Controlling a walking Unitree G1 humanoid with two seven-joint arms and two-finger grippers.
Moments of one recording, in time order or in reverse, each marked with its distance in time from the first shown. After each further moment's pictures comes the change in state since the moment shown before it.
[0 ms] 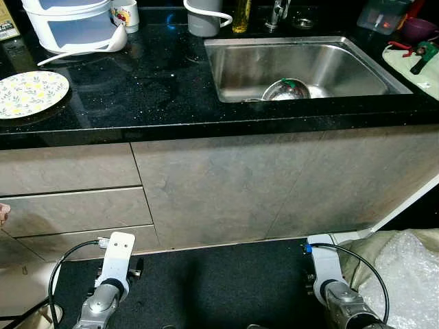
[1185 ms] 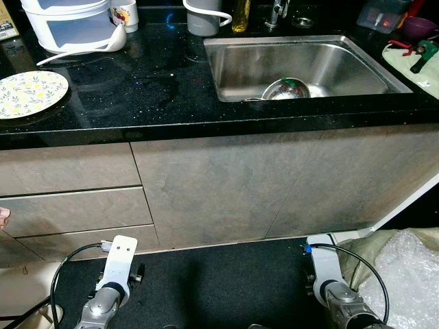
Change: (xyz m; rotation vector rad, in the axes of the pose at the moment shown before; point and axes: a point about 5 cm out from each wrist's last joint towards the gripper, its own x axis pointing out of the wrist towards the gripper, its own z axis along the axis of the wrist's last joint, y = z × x) left arm -0.003 -0.005 -0.013 0.050 0.089 -0.043; right arm 0.000 0.000 -0.002 -0.003 0.004 0.008
